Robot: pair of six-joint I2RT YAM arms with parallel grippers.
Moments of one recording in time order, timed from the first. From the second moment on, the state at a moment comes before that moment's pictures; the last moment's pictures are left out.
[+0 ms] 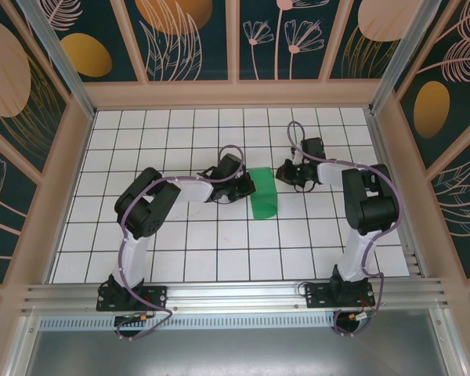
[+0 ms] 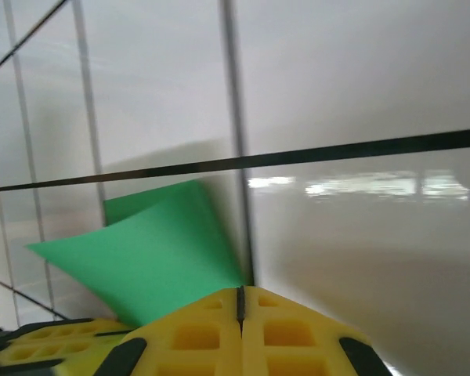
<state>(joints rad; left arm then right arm) -0.70 2.10 1.19 0.08 0.28 -1.02 0.23 1.86 1.03 -0.13 -0.50 0.52</state>
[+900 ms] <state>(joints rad) -0.70 2.10 1.19 0.08 0.28 -1.02 0.20 1.99 1.16 -0.11 -0.44 0.54</state>
